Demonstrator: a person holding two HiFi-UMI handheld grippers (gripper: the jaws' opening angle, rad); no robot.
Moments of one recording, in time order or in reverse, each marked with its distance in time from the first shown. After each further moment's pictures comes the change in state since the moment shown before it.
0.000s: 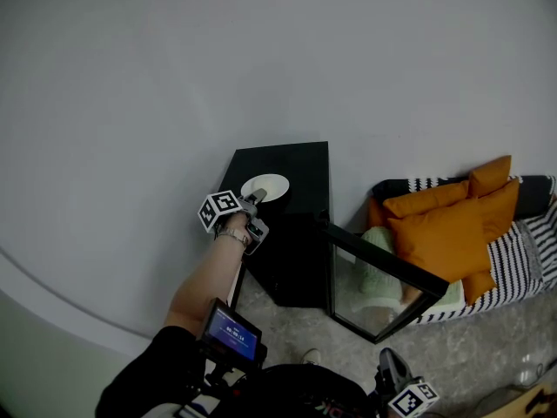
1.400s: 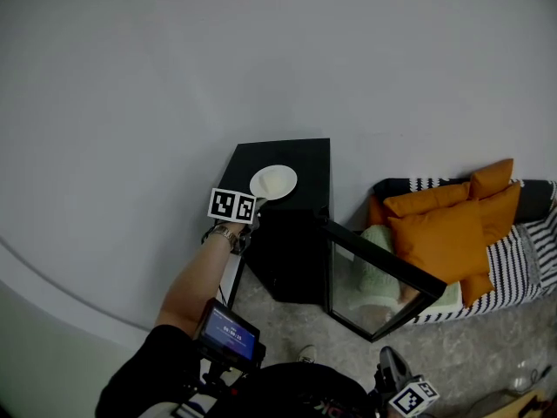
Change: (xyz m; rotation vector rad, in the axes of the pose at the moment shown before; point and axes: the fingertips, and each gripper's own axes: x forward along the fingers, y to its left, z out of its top) left arm -0.013 -0.010 -0.034 0.900 0.351 0.147; right arm -0.003 -0.007 0.008 0.020 0.019 0.020
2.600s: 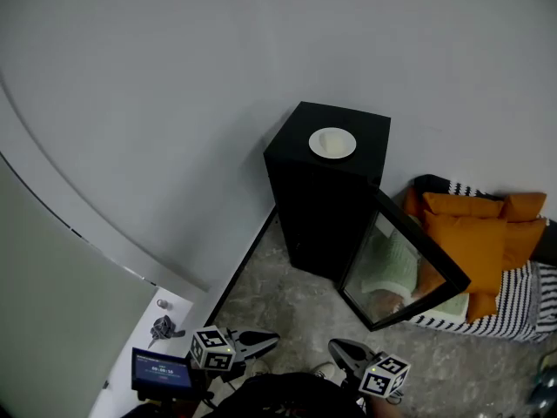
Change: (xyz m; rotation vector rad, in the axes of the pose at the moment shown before) left arm -0.238 -0.255 -0.363 -0.249 -0.156 -0.462; right arm 0.012 0.107 -0.155 -0.167 0.674 0.473
